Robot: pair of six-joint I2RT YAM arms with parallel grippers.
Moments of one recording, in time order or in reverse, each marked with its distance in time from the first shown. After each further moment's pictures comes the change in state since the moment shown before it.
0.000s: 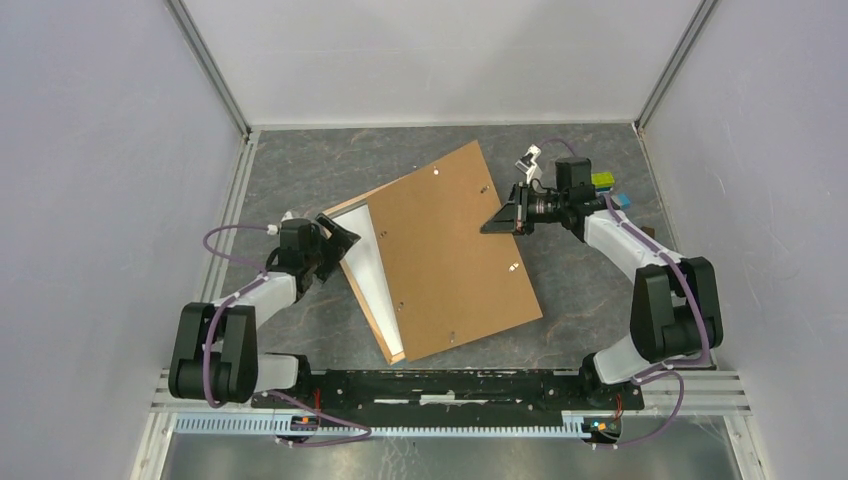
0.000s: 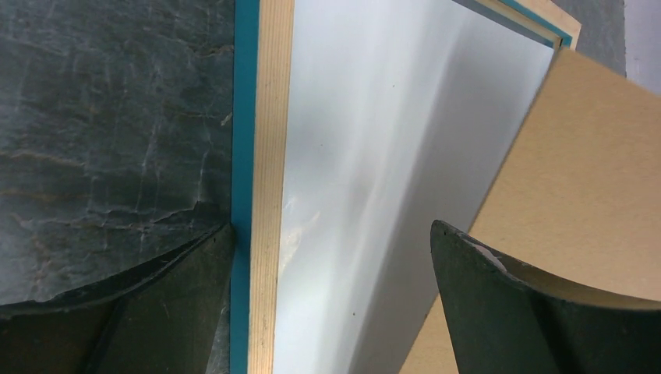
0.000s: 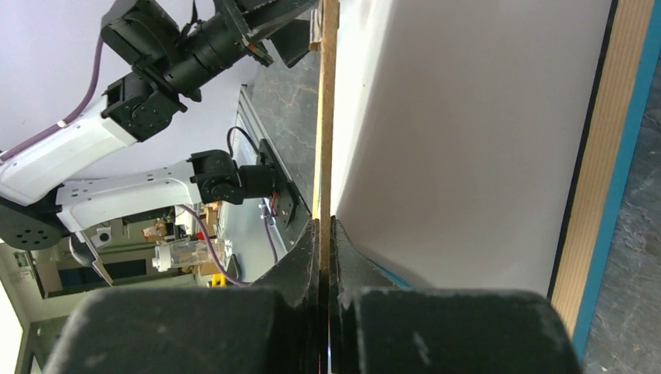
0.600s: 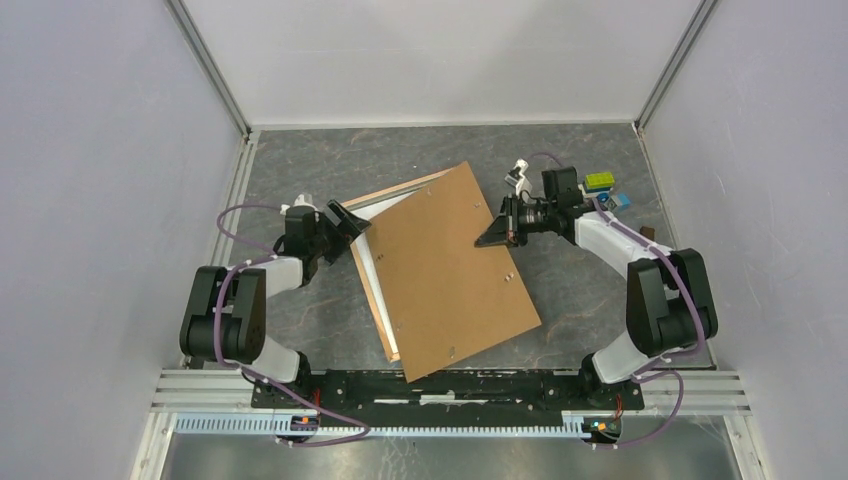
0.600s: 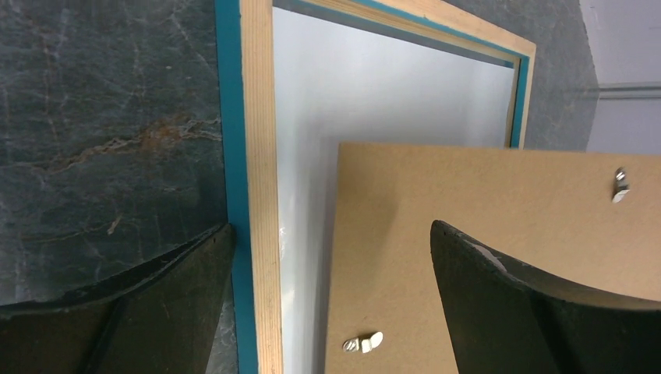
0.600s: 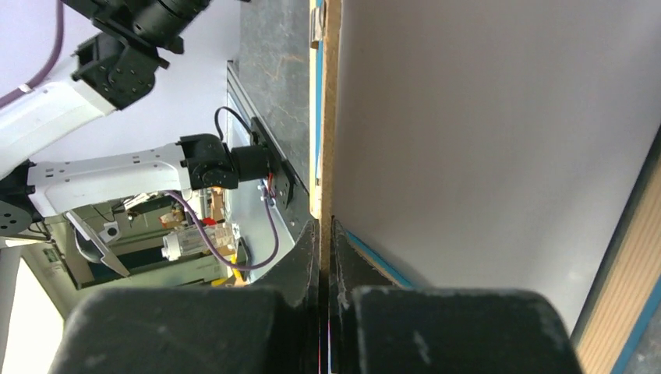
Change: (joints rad) left arm -0.002 0.216 0.084 0.222 0.133 0.094; right arm 0.046 0.034 -0.053 -0.071 0.047 -0.005
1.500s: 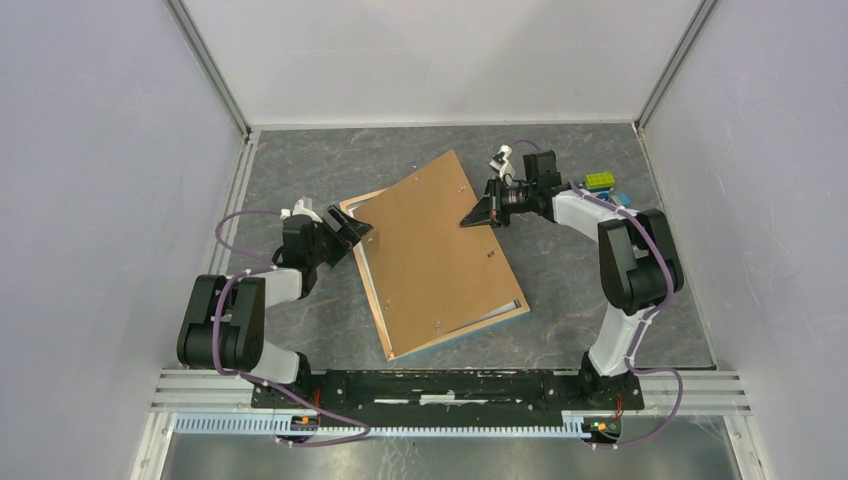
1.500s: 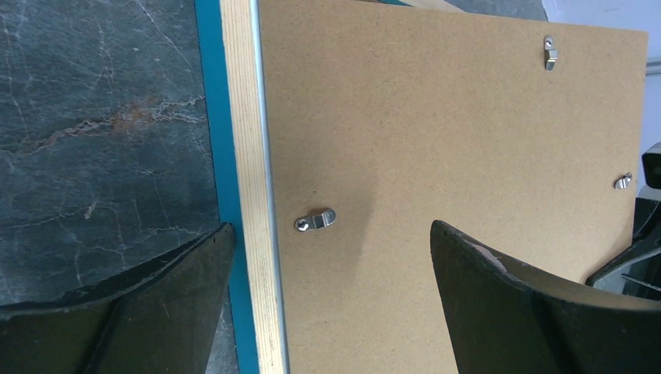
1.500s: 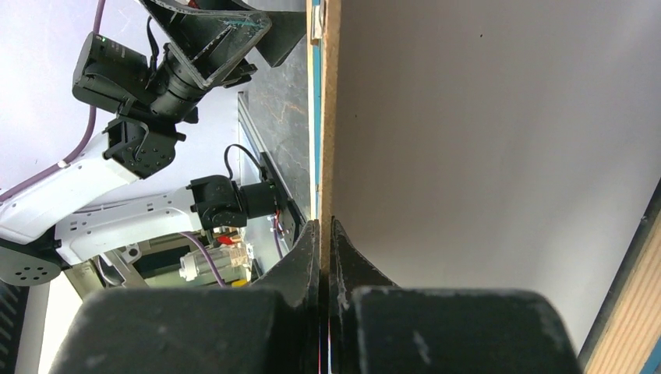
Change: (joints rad) left arm -0.002 -0.046 -0.098 0.148 0.045 0.006; right arm 0.031 0.280 0.235 0.115 -0.004 0.093
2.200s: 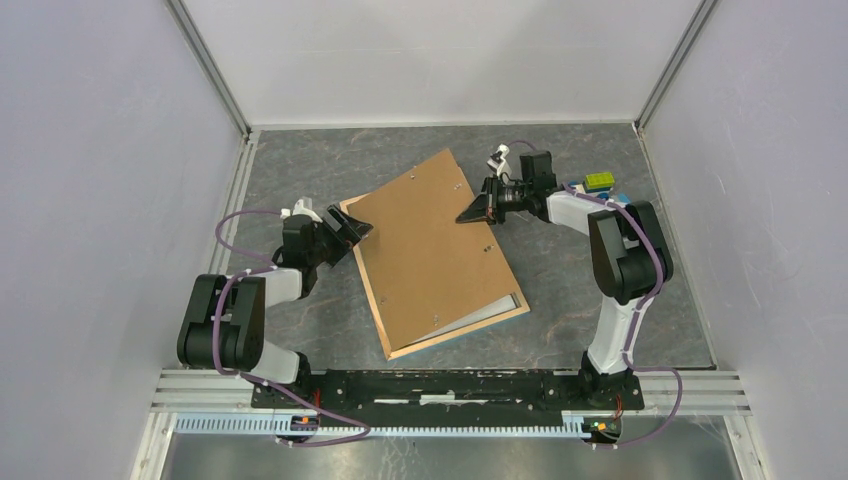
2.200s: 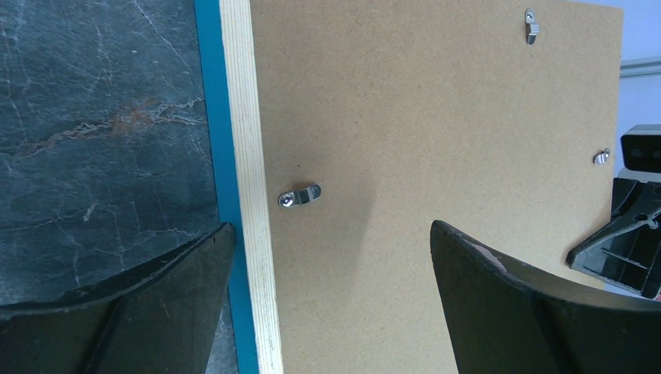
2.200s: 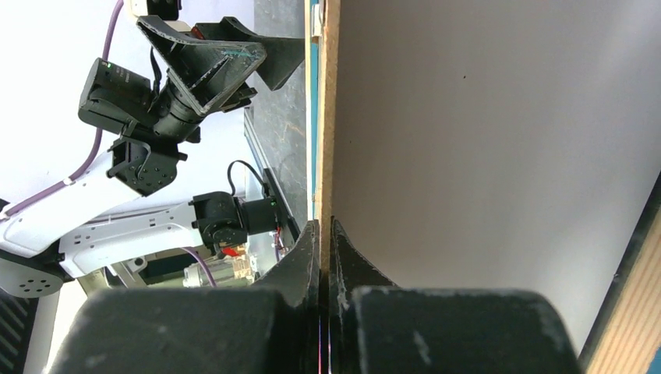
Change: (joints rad) left arm 0.000 0.002 0.000 0.007 0.001 0.000; right arm 0.001 0.089 0.015 0.144 -0.012 0.069
